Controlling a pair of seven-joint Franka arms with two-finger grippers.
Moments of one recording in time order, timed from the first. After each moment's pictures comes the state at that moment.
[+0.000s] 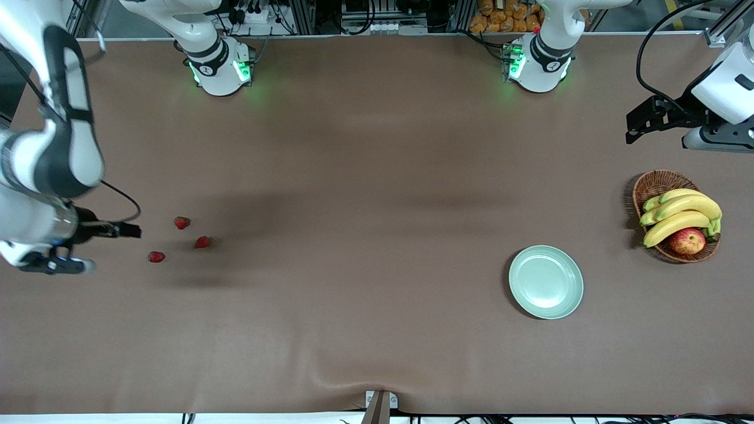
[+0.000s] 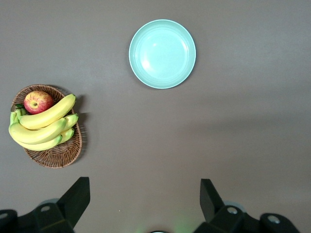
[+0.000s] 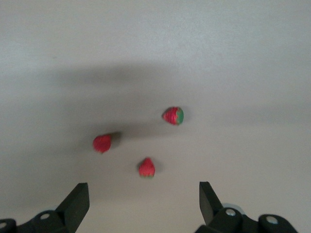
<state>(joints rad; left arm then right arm) -0.04 -0.04 -0.08 -1.56 0.01 1.50 -0.01 0.05 0.44 -0.18 -1.66 0.04 1.93 -0.08</state>
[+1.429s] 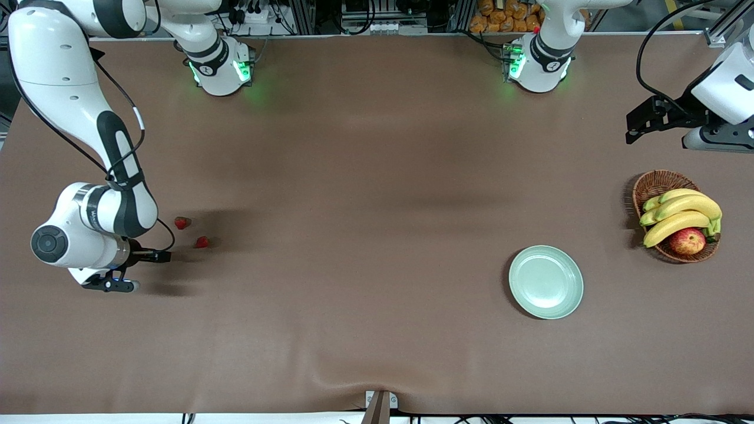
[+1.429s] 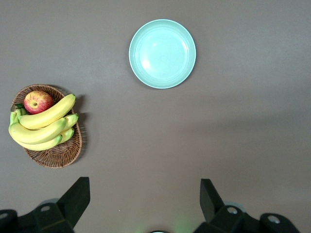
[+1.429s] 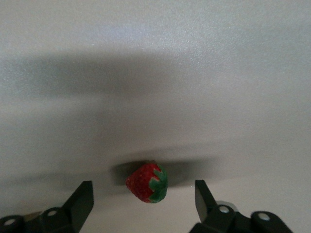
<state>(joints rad) -0.04 -0.04 -0.08 -1.56 0.01 1.50 -0.01 0.00 0.67 -0.18 -1.73 0.04 2.24 -0.08</state>
